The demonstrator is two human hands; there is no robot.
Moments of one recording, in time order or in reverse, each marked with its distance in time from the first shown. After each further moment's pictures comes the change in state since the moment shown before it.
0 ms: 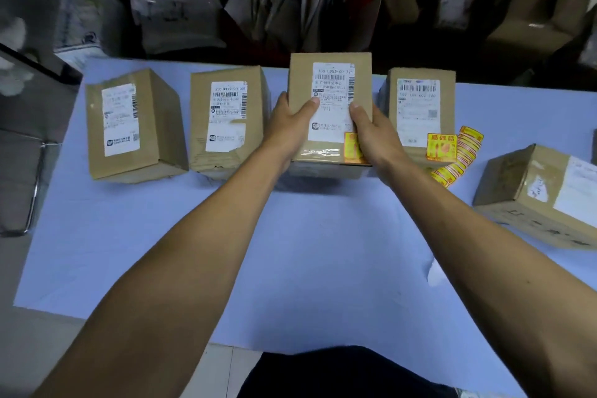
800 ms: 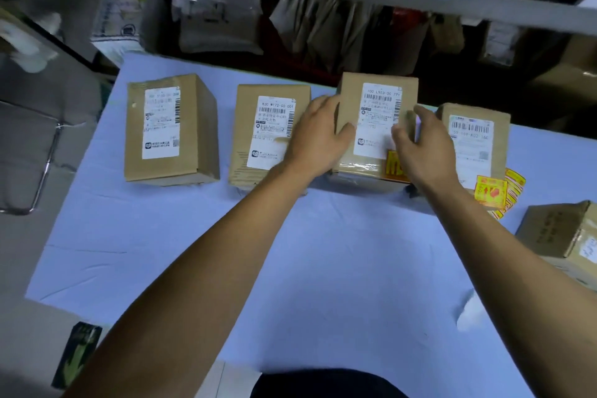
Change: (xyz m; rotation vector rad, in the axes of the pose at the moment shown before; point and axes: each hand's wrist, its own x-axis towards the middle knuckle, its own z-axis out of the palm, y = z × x) left_hand 0.008 0.019 -0.048 0.552 0.023 0.375; right_hand 0.012 -0.038 0.013 -0.454 0.240 -0.241
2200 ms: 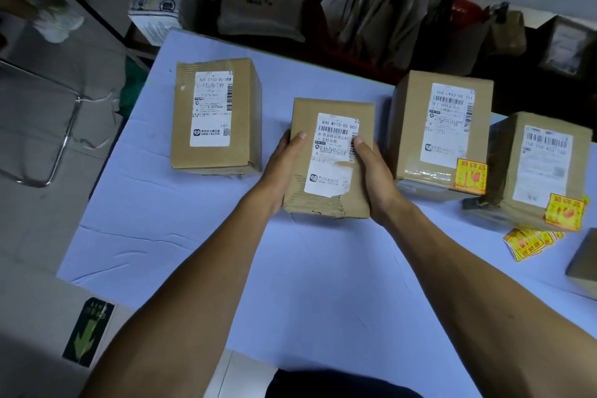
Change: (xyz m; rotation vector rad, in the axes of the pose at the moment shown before) left_hand -0.045 -0.147 -0.045 -0.934 -0.055 -0.554; right_hand -0.038 -0.047 0.151 0.889 -0.490 0.412
